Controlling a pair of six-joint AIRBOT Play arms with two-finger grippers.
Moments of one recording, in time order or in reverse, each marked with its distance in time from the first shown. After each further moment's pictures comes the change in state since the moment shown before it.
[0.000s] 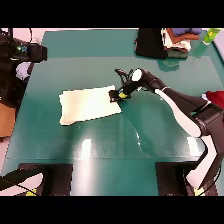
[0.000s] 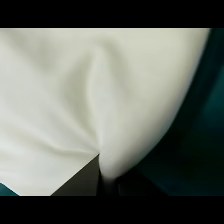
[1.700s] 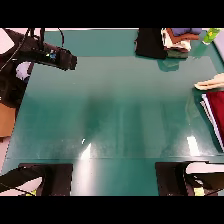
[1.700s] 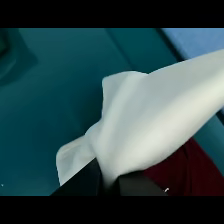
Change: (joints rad) left arm -0.264 0.000 0.000 -0.037 0.013 -0.024; right arm -1.192 0.401 0.348 -0.409 0.221 0.035
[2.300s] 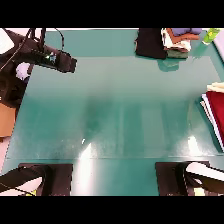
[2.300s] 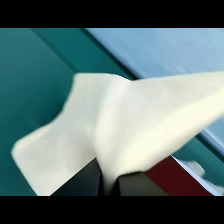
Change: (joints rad) left arm 0.000 0.000 0.000 0.000 -0.054 0.005; right arm -0.174 0.262 -0.217 -0.104 0.039 0.021
